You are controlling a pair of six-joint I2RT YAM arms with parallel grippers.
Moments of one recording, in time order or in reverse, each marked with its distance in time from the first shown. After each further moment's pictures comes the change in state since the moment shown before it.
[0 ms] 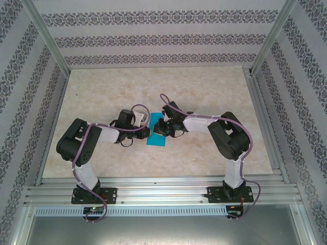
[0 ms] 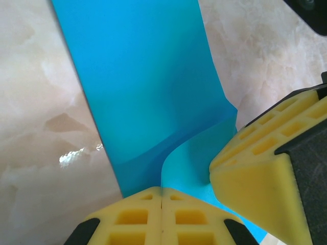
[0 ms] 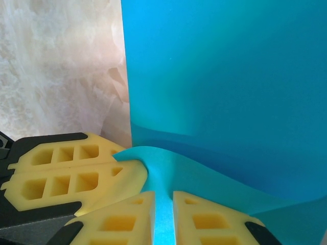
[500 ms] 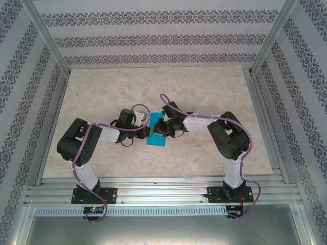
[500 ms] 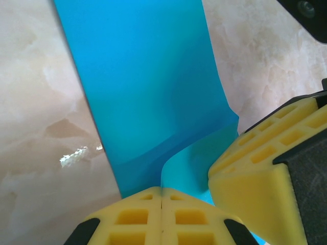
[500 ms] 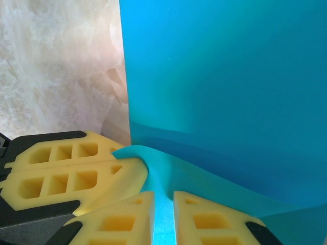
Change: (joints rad) left arm -0.006 0.003 0.006 0.000 -0.016 -0.010; right arm 0.000 0.003 0.000 0.003 0.000 0.000
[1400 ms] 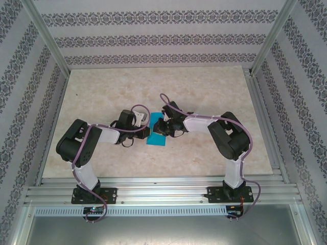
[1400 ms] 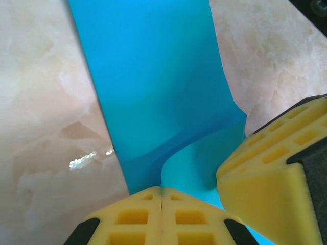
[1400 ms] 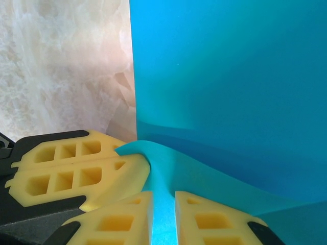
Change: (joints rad) left arm -0.008 -0.016 -0.018 0.020 -0.059 -0.004; right arm -0.001 -0.004 -0.006 0.022 0.002 -0.003
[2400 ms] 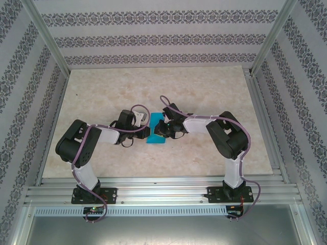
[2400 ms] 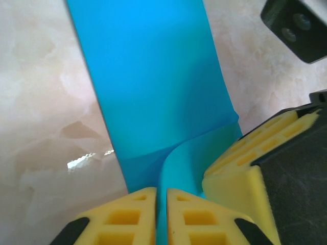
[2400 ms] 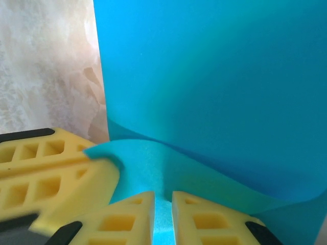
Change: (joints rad) left arm 0.001 -0.018 -0.007 0.001 -0.003 -0.008; right arm 0.000 0.021 -0.024 0.013 0.006 0.001
